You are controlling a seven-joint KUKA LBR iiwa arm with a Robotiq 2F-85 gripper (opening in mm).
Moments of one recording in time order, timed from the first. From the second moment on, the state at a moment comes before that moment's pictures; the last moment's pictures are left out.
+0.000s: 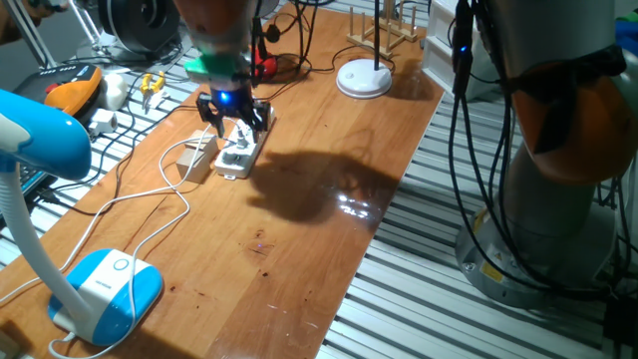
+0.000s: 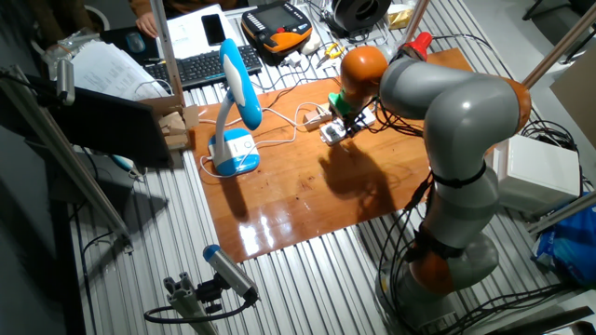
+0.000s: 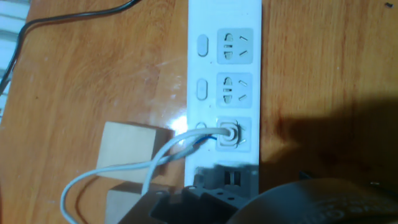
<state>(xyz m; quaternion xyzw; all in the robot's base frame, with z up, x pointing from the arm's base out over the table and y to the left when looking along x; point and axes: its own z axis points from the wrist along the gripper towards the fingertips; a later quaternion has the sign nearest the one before) 0.578 0.021 0.110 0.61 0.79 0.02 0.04</state>
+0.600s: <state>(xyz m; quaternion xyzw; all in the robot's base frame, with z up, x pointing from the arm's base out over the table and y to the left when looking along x) 0.608 -0.009 0.163 0.58 0.81 0.02 0.02</state>
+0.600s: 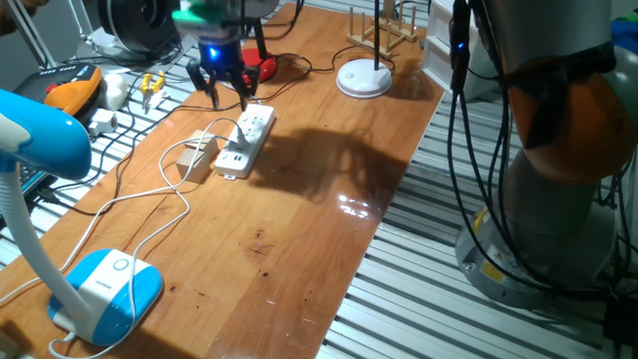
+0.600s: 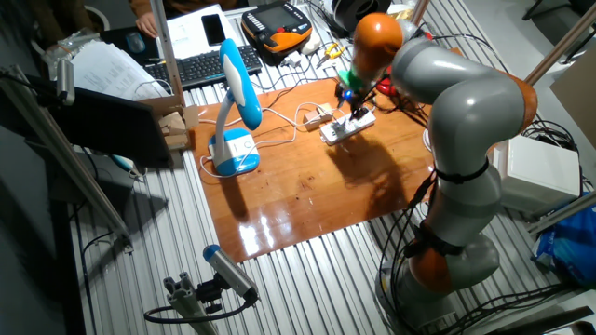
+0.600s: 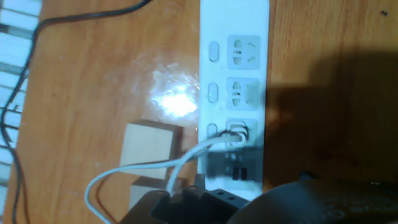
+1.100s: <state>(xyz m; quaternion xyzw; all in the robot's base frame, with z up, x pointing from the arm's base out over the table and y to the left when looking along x) 0.648 -0.019 0.153 0.60 0.80 0.03 0.04</state>
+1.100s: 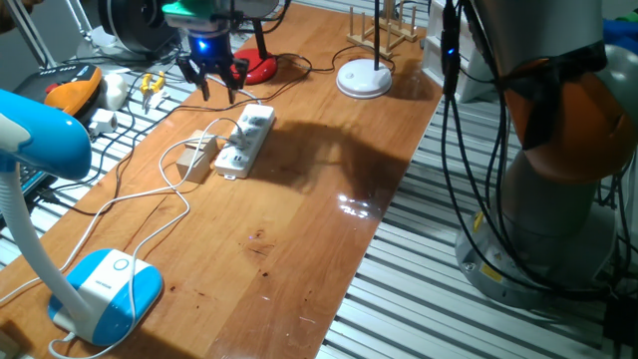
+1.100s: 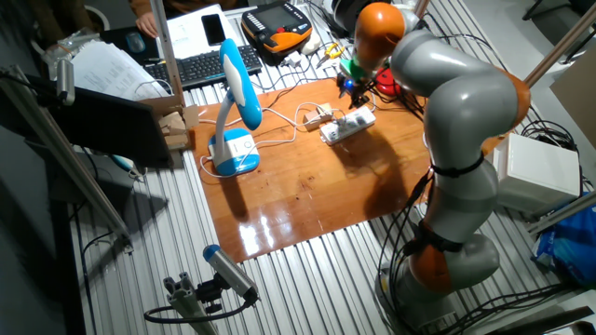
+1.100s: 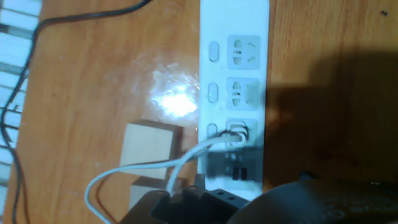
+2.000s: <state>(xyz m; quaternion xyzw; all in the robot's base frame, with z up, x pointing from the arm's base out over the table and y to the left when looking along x) 0.670 -0.034 0.117 0.67 0.73 0.07 0.04</state>
